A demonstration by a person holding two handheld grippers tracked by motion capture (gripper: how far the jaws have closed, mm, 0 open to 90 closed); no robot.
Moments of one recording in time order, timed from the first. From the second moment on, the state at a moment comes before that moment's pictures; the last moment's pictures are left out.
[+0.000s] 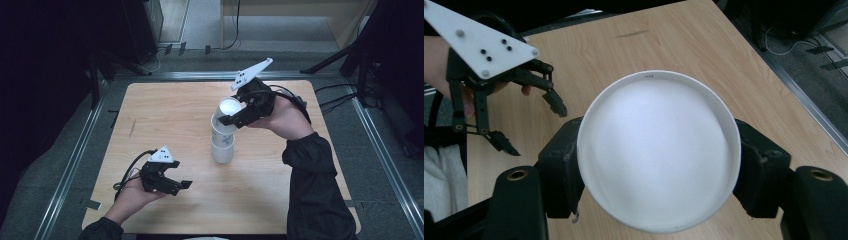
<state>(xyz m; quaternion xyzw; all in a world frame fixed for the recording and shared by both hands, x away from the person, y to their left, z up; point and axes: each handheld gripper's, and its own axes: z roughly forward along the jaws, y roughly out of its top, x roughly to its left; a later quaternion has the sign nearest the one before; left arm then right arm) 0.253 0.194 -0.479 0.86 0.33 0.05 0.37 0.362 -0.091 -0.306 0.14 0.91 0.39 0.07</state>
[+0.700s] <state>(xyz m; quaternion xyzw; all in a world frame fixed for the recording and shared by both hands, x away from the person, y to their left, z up) 0.281 0.179 -0.472 0.87 0.29 0.02 0.40 0.330 -0.144 -0.315 0.16 0.91 0.39 0.07</state>
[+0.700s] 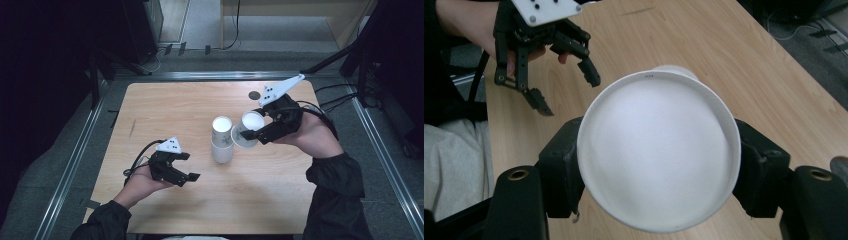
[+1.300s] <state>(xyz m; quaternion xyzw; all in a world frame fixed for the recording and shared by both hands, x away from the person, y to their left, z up) 0.292 0.175 -0.467 0.87 0.26 0.00 0.41 0.312 -0.151 -0.369 0.16 0.91 0.37 0.03</state>
